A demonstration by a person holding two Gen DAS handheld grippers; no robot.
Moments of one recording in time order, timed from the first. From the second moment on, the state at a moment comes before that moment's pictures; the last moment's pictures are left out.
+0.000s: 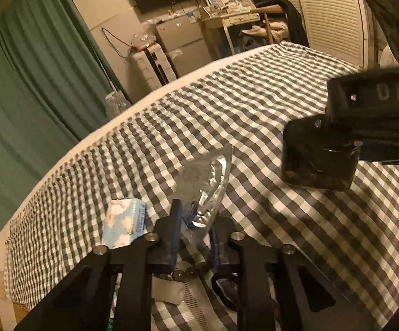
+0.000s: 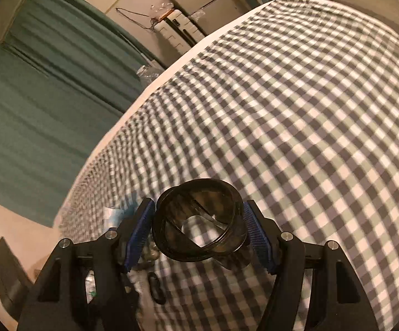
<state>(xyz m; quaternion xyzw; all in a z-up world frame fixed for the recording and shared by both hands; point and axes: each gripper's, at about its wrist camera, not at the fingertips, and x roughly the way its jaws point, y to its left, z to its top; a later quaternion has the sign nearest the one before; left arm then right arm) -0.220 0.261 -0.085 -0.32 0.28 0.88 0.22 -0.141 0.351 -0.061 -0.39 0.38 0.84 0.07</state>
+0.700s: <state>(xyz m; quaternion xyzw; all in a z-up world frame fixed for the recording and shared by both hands) -0.157 0.064 0.019 -0.35 0.07 0.91 0.21 -0.065 0.258 0.001 -0.40 0.25 0.88 0.02</state>
